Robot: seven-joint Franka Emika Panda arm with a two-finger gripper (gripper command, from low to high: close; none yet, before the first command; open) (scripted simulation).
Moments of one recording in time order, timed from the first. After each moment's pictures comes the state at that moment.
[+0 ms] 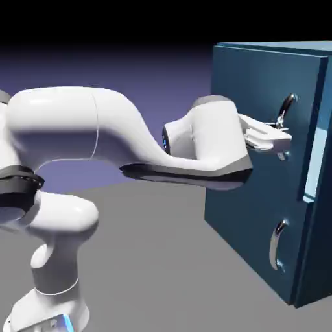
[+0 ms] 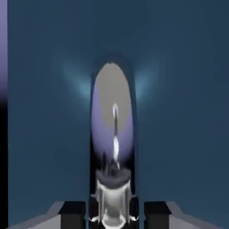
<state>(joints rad) 0.83 -0.81 -1.01 -2.30 -2.89 2.86 -0.11</state>
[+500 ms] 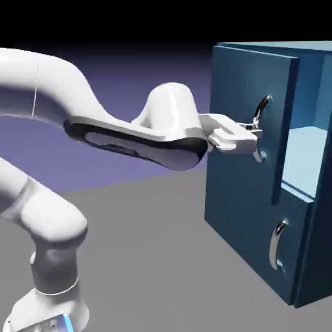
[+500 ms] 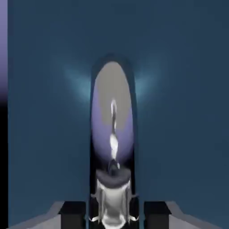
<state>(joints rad) 0.29 -0.73 -0.54 -2.49 -2.85 2.84 0.16</state>
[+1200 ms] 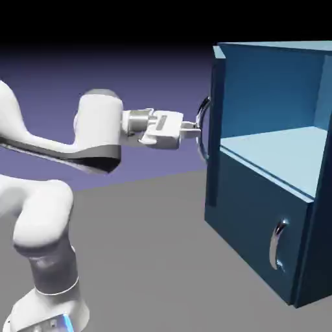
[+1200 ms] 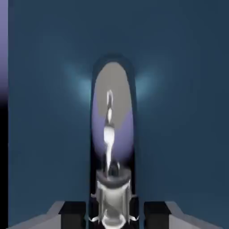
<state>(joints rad) -0.37 -1.20 0.08 -2.87 -1.97 2.93 -0.29</state>
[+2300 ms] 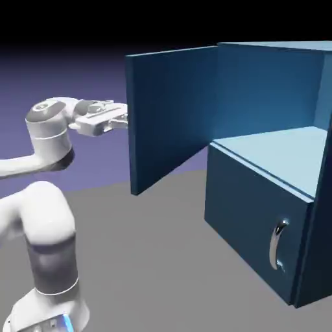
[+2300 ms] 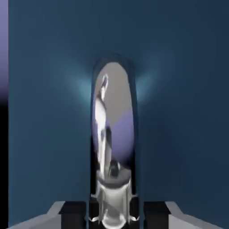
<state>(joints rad) 0.06 -1.53 0.82 -2.87 -0.68 1.93 -0.94</state>
